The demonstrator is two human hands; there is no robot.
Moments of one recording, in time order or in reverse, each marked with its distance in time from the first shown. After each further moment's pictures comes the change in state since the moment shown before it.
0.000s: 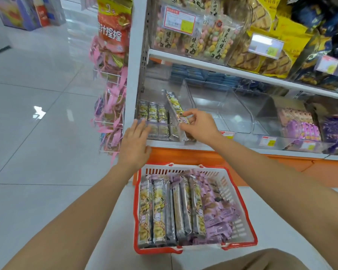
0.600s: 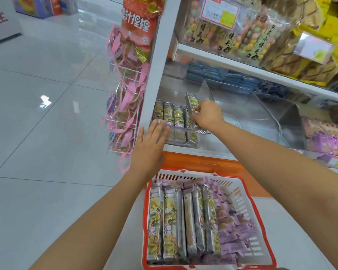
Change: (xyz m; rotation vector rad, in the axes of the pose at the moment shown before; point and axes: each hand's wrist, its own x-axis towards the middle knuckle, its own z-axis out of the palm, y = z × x) left_hand 0.015 -0.021 0.024 0.185 0.001 0.060; right_hand 0.095 -0.012 0.047 -0.497 0.031 0.099
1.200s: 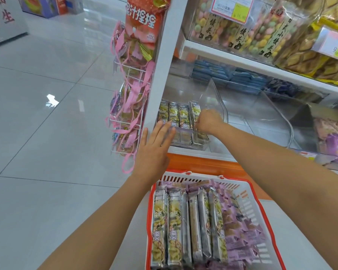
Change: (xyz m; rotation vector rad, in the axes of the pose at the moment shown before) left_hand -0.001 -0.005 0.012 -0.050 0.106 0.028; right_hand 0.016 0.001 0.028 -0.263 -0.250 -0.057
